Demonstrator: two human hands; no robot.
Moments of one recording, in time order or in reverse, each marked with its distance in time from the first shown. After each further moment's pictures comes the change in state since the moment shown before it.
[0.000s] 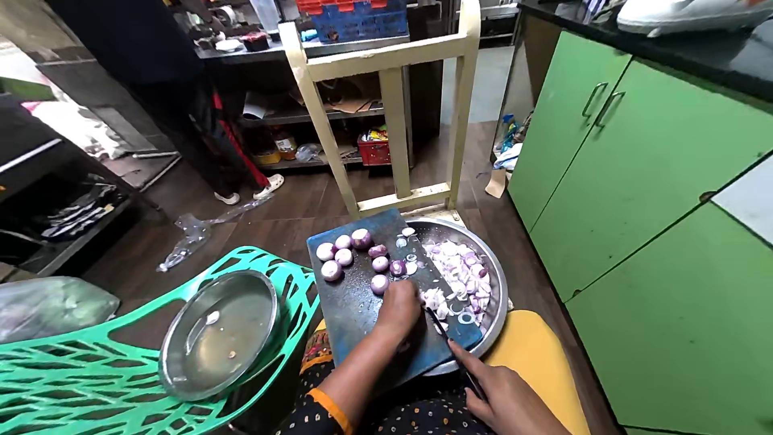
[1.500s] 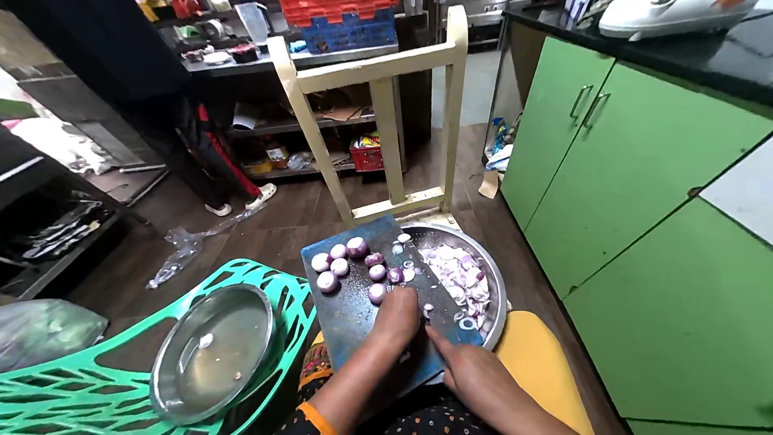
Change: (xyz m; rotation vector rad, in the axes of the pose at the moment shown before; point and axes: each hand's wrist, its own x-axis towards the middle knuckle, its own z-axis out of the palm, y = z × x) left_hand -0.007 0.016 -0.014 0.265 -0.141 -0.021; right_hand 0.046 -0.036 -0.006 -0.174 0.029 0.040
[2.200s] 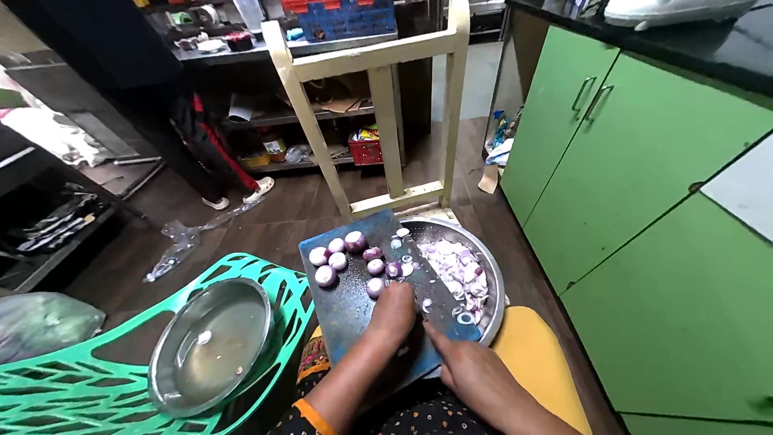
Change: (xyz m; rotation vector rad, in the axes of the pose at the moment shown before) left_hand -0.006 -0.003 -0.001 -0.049 0.028 0.000; right_hand -0.004 0.000 0.000 0.010 0.023 -0.022
